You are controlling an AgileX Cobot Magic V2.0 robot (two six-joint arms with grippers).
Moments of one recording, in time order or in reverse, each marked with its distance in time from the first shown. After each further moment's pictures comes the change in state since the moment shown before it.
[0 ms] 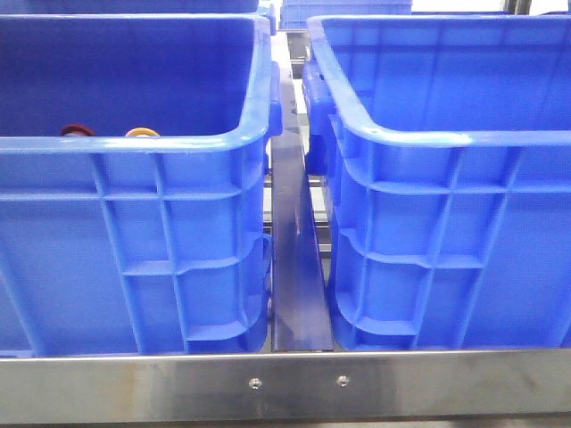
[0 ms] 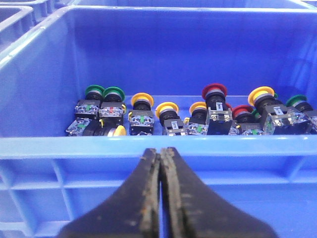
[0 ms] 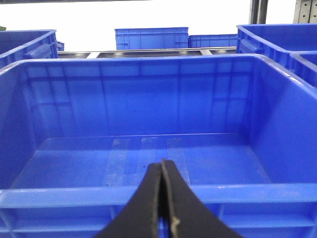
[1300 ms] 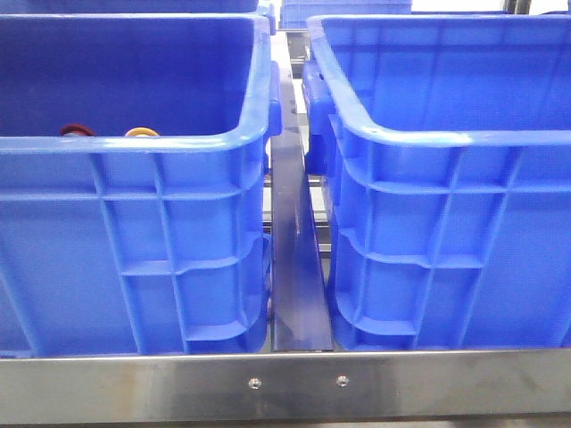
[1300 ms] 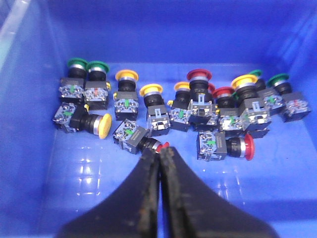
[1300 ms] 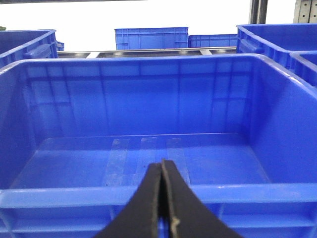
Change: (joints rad) left arm 0.000 0.574 -0.652 -0.038 0.495 0.003; right arm 0.000 0.000 0.000 0.000 0.000 0.000
